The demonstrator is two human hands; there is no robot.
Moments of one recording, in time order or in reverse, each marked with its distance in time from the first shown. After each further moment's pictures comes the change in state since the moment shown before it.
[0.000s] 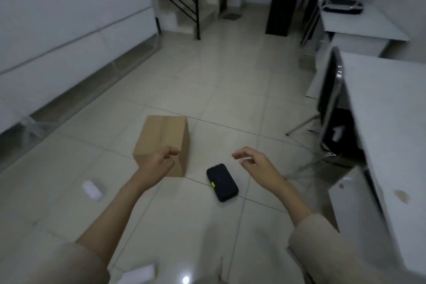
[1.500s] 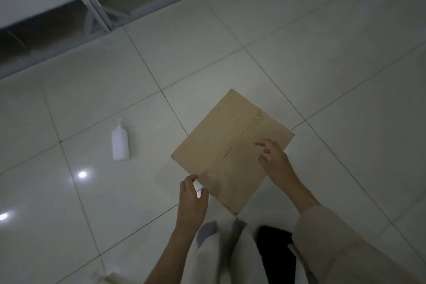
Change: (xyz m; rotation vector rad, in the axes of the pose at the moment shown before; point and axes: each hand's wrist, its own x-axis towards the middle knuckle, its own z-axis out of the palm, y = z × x) left_hand 0.434 -0.364 0.026 -0.408 0.558 -0.930; right_hand 0.693 0.153 0.299 -0.259 -0.525 0.089
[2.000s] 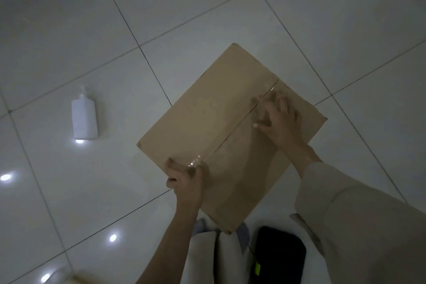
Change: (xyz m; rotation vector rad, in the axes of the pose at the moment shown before) left_hand 0.126 -0.052 0.115 -0.301 0.146 -0.480; right_hand 0.183 0.117 0.043 -0.565 -0.005 -0.051
